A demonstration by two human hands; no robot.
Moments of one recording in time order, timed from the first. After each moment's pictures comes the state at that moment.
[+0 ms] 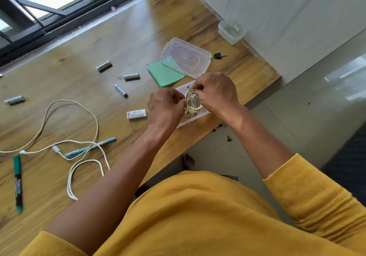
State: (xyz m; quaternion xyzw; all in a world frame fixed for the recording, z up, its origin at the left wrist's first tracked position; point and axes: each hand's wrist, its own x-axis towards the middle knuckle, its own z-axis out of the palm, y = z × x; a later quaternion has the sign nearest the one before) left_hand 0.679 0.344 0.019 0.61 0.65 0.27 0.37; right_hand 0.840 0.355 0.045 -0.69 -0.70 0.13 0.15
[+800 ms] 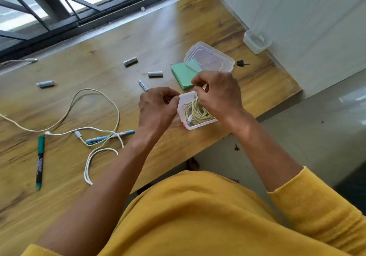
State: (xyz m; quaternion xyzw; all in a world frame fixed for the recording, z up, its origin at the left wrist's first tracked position) left_hand 0.606 0.334 0.039 0.59 0.66 0.33 0.32; right_hand 0.784 0.354 0.069 -0.63 -0.72 0.13 0.26
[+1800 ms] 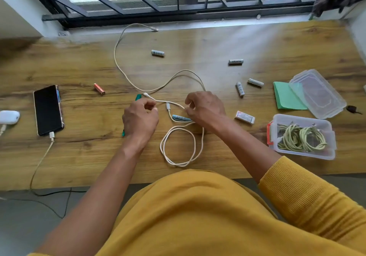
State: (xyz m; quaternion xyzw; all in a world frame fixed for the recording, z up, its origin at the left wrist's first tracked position) left_hand 0.366 0.234 0.025 0.34 0.88 0.29 0.17; right_hand 0.522 0.351 0.015 -0.49 -0.83 0.26 0.00
